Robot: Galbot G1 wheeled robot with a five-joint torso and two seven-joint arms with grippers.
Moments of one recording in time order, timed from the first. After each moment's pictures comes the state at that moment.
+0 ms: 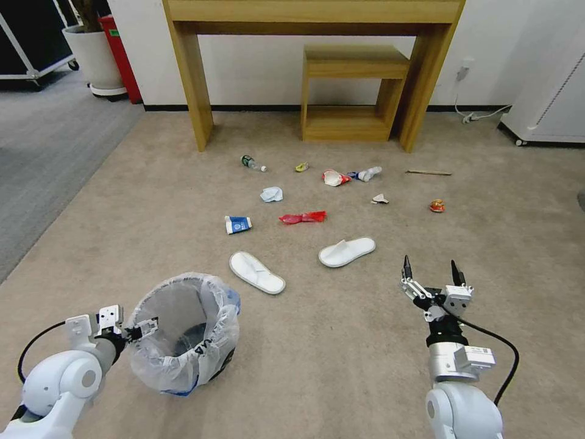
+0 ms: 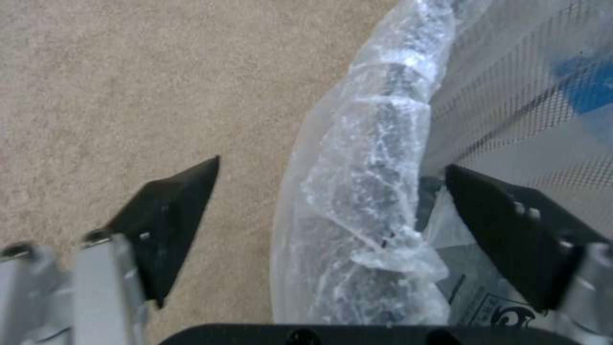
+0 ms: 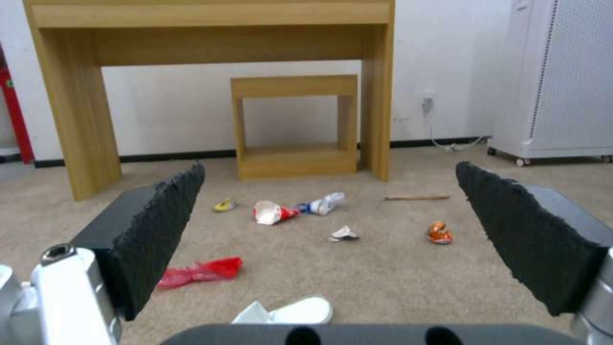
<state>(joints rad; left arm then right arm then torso) 1.44 -1.01 -0.73 -1.88 -0.86 0.72 -0.30 -1.50 1.55 0.66 2.03 0.10 0.18 0.00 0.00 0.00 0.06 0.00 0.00</state>
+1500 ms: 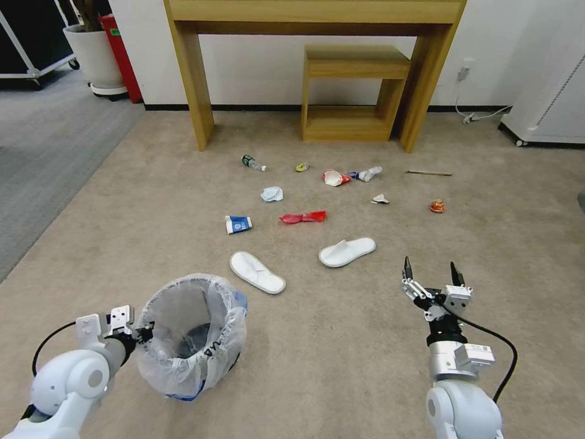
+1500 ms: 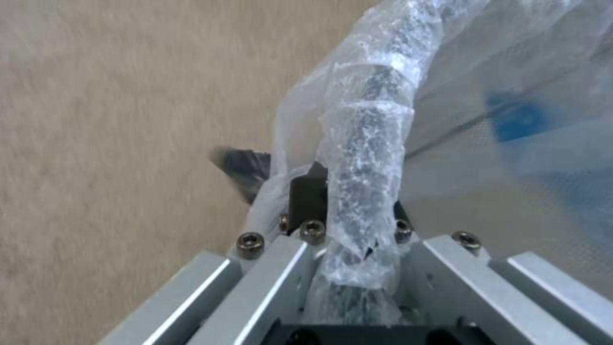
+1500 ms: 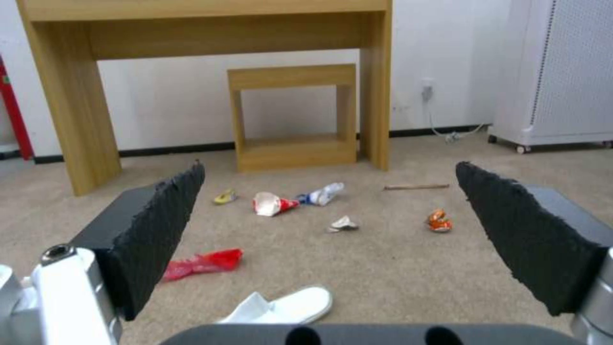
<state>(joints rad) 1.43 -1.04 -0.73 -1.94 -0.89 0.75 -0.31 -1.50 1.52 0.65 2.02 0.14 0.16 0.02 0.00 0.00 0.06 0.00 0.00</state>
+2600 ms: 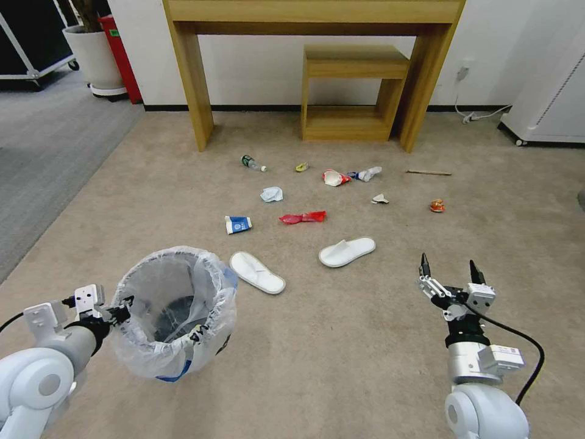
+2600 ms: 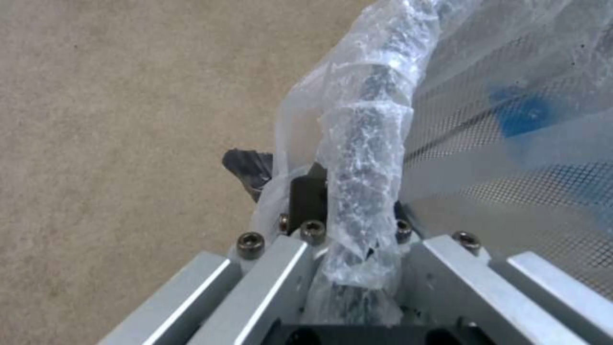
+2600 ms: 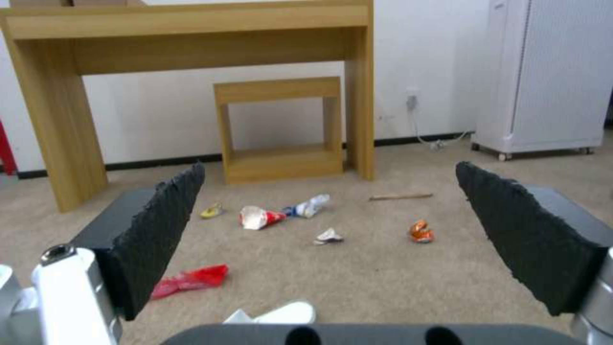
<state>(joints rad) 1.51 -1.04 -0.90 -2.13 -1.02 0.74 -0.37 -1.55 1.45 0.69 2.11 0.22 0.13 0.08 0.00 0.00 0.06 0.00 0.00</state>
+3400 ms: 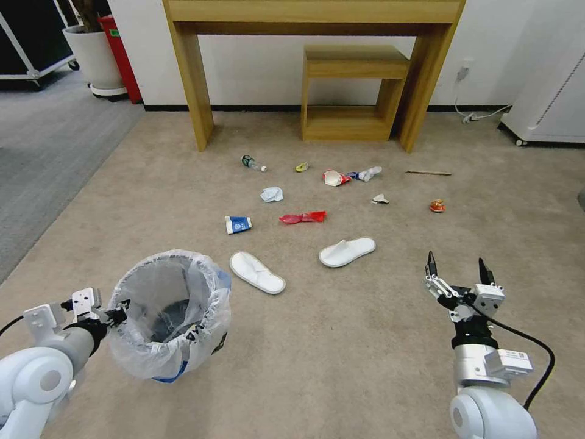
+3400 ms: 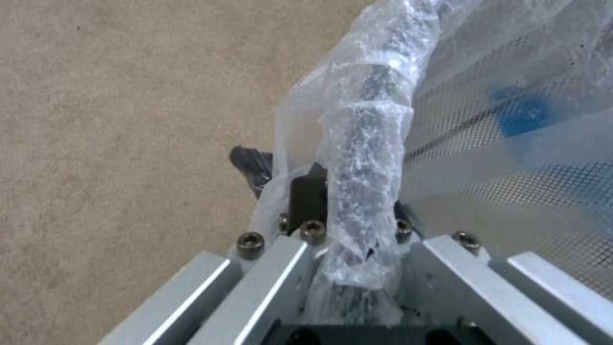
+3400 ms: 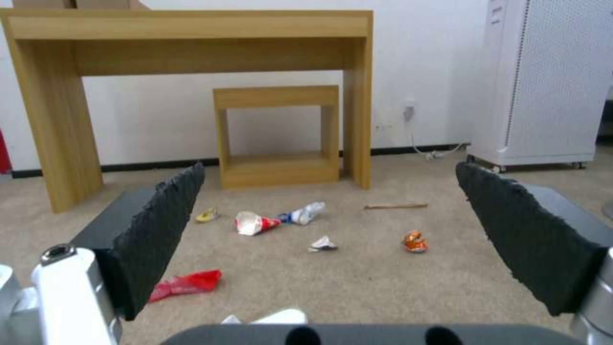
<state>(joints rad) 1.49 -1.05 -0.89 -2.08 -1.01 0.74 -0.36 -1.56 1.46 0.70 2.11 0.19 0.15 0.06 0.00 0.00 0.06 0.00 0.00</state>
